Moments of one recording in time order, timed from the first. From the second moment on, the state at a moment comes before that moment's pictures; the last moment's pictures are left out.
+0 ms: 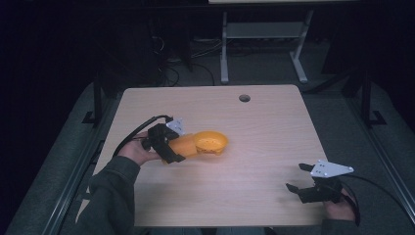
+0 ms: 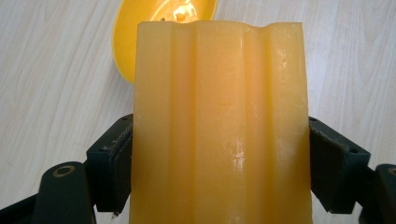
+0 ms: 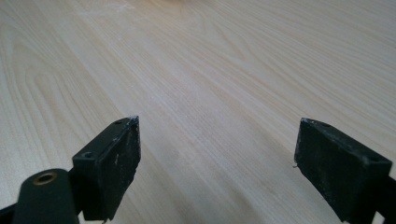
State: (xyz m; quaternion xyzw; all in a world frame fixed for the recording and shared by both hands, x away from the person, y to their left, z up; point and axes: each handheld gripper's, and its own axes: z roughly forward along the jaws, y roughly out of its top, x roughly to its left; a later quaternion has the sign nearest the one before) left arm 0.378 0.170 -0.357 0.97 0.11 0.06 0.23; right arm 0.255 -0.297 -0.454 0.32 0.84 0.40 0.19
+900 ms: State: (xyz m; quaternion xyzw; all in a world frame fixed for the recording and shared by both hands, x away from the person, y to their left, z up) left arm 0.412 0.122 -0.361 0.97 0.08 0.05 0.23; right arm 0.255 -0.297 -0.453 0.31 0.84 0.41 0.19
